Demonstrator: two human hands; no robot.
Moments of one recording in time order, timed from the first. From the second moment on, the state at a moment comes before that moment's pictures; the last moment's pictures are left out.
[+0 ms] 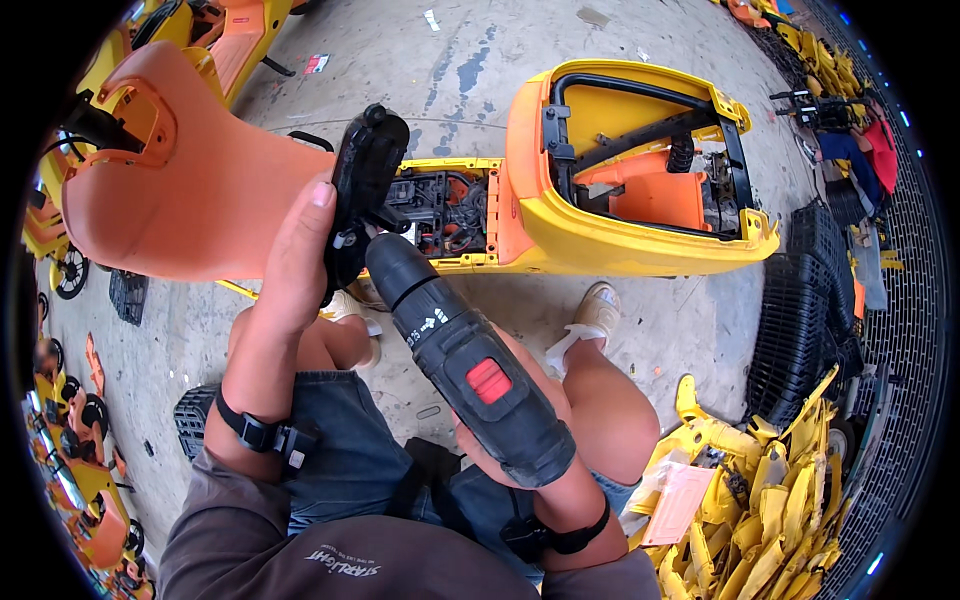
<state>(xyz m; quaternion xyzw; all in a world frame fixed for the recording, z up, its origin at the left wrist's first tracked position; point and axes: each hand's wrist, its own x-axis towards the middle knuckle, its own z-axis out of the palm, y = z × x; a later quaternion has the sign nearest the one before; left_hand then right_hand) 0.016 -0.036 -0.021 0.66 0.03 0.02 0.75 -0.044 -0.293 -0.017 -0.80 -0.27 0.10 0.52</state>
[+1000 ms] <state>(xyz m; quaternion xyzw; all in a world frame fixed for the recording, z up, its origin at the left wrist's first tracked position) 0.016 -0.032 -0.017 0.63 0.04 -0.01 0.77 -0.057 -0.299 -0.023 -0.73 -0.11 0.22 0.63</state>
